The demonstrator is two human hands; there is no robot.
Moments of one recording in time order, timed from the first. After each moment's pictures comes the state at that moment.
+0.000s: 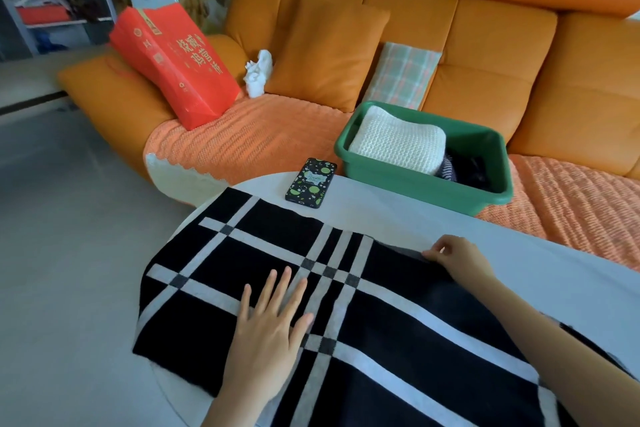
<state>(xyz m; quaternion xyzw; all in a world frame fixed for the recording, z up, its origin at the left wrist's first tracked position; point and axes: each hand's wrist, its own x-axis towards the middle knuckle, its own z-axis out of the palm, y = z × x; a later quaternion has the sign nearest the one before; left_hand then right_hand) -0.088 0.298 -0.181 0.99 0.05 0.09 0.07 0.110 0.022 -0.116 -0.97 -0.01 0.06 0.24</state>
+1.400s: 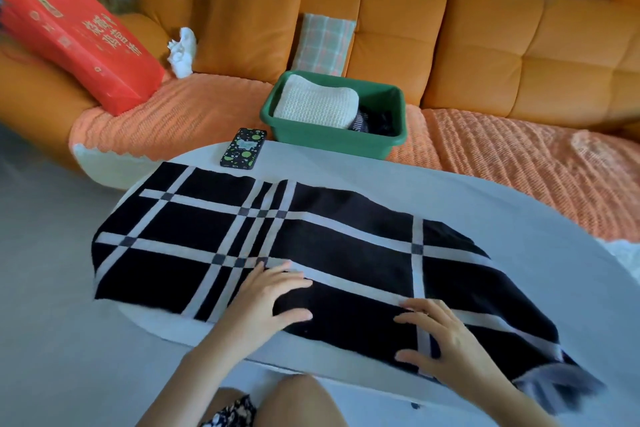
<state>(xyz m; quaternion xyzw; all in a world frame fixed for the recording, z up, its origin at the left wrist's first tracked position) -0.145 0.227 -0.128 0.92 -0.17 0.02 0.34 -0.162 -0.094 -0.135 -0.94 -0.25 -0.02 0.23</state>
